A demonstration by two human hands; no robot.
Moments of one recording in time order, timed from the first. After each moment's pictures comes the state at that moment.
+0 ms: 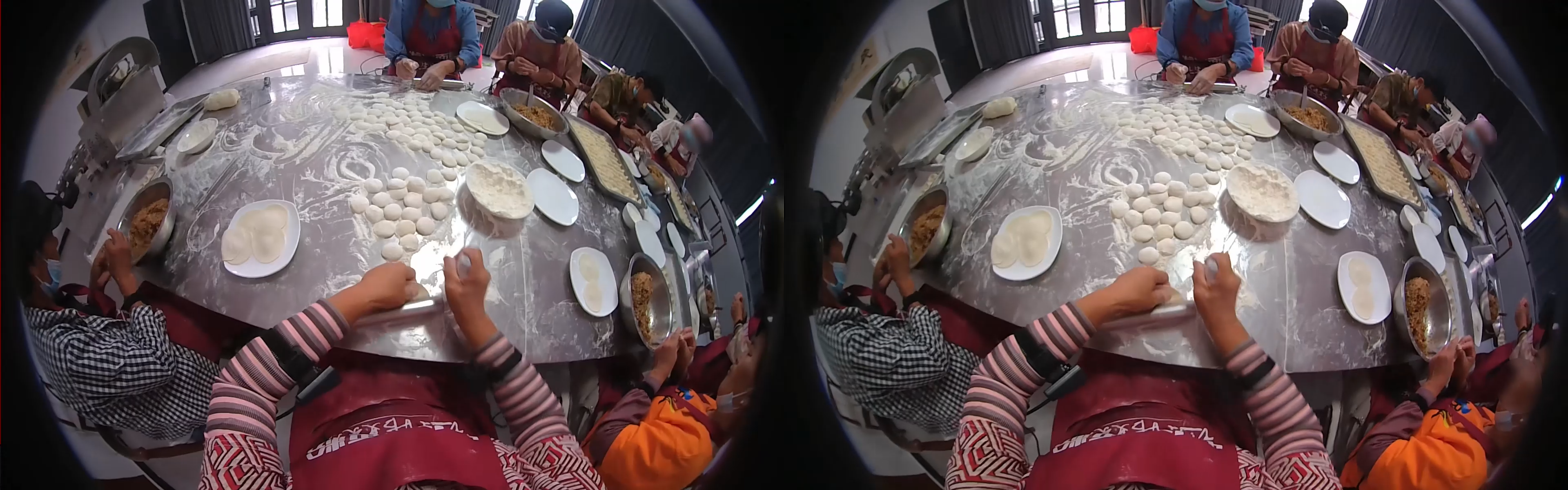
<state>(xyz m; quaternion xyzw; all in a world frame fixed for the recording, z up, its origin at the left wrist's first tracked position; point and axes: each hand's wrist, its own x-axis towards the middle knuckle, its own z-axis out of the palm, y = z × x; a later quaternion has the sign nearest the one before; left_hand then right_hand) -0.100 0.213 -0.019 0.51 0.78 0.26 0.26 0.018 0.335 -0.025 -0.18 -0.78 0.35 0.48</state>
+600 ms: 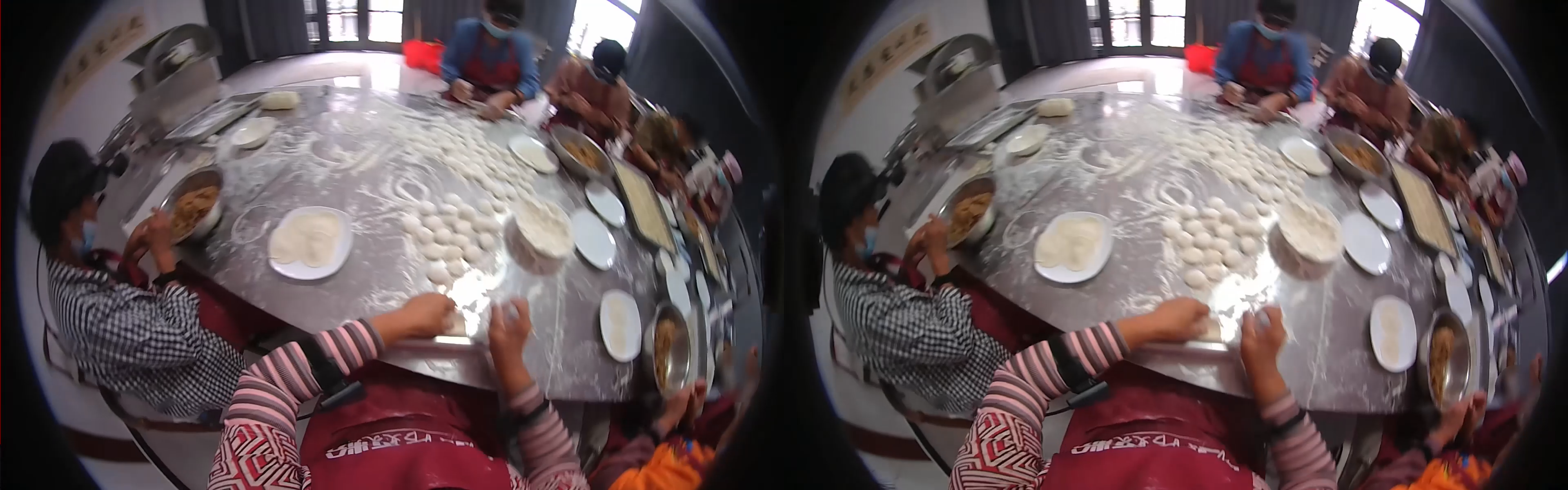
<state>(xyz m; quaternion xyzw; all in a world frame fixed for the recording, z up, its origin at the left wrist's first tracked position) -0.093 0.201 -0.030 0.53 0.78 0.25 0.23 0.045 0.333 -0.045 -0.18 -0.79 0.33 0.48</state>
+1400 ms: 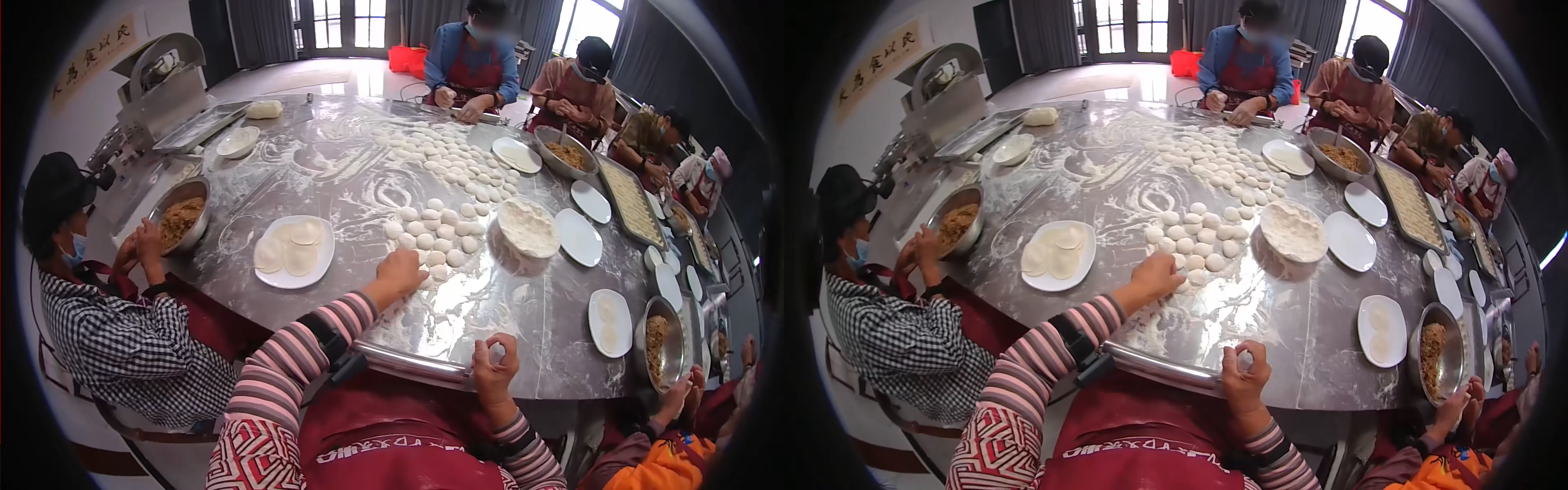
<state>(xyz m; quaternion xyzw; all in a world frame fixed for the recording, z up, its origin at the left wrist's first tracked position) -0.152 0.232 -0.036 0.36 0.89 0.28 0.06 0.094 0.303 -0.048 -0.20 -0.75 0.45 0.45</state>
